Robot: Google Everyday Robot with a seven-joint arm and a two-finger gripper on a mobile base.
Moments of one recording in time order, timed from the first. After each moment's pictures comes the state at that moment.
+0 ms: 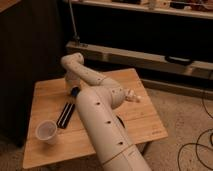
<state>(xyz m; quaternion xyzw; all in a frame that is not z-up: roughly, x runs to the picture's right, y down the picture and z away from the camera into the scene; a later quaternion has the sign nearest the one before) -0.225 0.002 0.994 -0.35 0.08 0.48 0.80</state>
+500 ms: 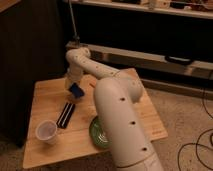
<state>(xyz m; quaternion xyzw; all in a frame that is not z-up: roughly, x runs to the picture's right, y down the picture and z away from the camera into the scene) -0.203 -0.043 0.906 -0.35 -0.02 0.51 0.79</state>
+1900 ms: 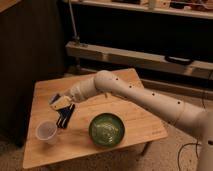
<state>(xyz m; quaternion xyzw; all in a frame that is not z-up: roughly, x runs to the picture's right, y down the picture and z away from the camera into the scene) -0.222 0.047 0.639 -0.37 -0.47 0.29 0.75</state>
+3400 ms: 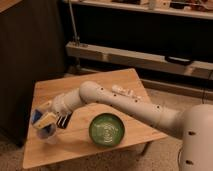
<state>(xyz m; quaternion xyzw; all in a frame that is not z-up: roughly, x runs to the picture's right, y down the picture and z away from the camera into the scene) -0.291 0.122 0.627 -0.39 -0.53 0.16 0.74</state>
